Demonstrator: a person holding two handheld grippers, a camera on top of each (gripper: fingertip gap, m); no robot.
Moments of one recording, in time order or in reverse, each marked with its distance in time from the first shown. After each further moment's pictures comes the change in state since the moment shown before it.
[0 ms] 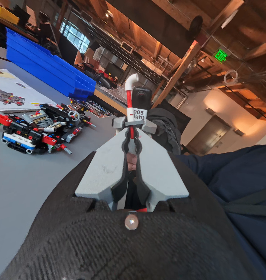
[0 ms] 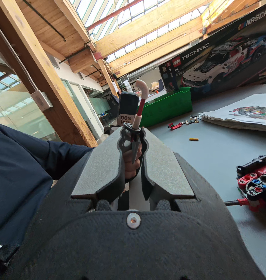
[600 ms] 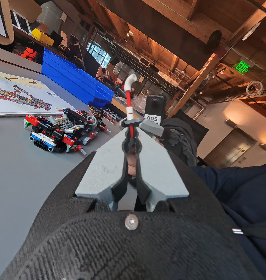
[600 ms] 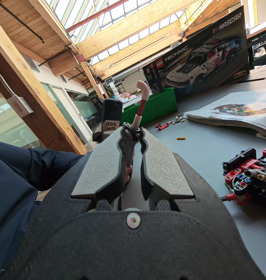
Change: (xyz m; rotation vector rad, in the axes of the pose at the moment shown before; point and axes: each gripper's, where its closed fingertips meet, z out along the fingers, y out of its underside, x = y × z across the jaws) left arm -0.017 -0.005 -0.001 0.077 -0.124 0.023; right arm 0.017 -0.002 0.006 0.012 0.113 0.009
